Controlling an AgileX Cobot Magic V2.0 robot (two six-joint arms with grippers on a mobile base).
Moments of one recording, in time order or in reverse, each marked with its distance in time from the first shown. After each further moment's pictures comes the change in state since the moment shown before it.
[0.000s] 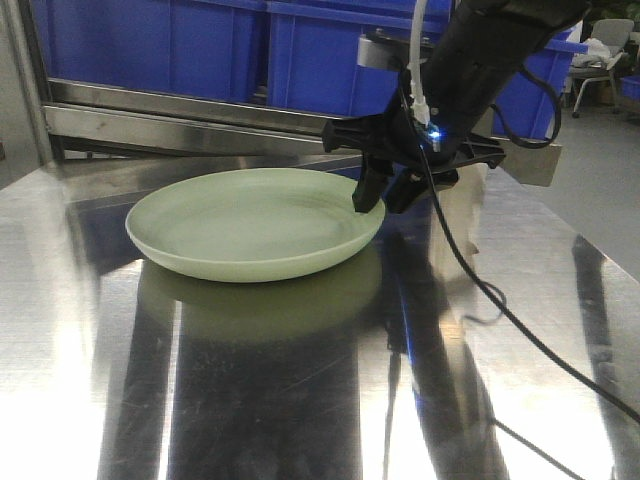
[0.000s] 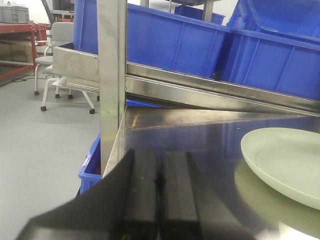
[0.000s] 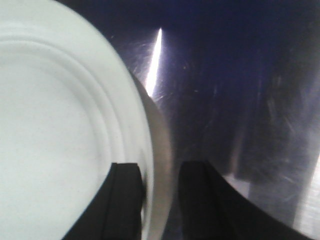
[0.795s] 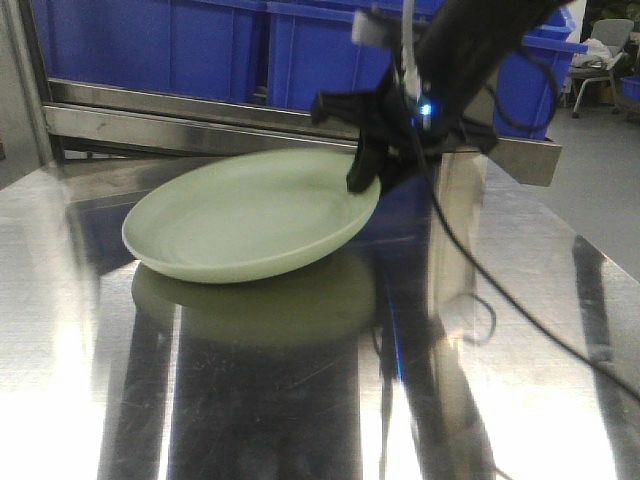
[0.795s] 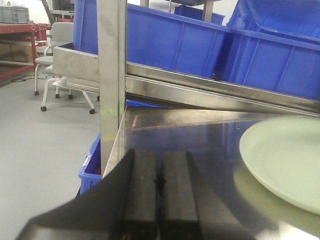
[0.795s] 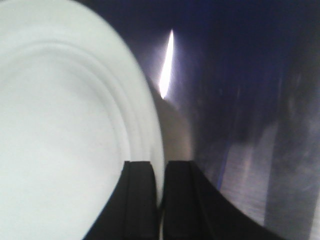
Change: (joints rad) left arm 0.000 0.000 0.000 0.000 0.000 0.000; right arm 0.008 -0.079 -0.009 0.024 0.031 0.011
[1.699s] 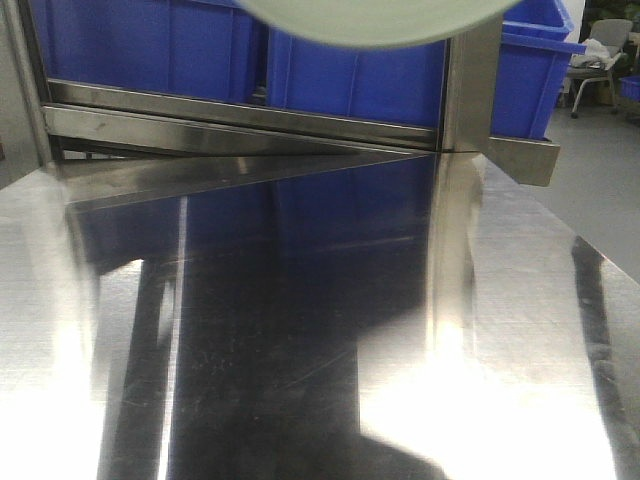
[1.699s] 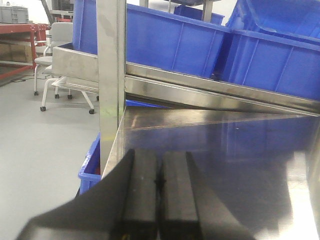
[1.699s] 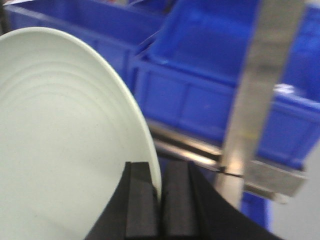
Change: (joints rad) left arm 0.000 0.000 0.000 0.000 0.000 0.000; right arm -0.117 -0.860 0.469 -0.275 -0.372 -0.014
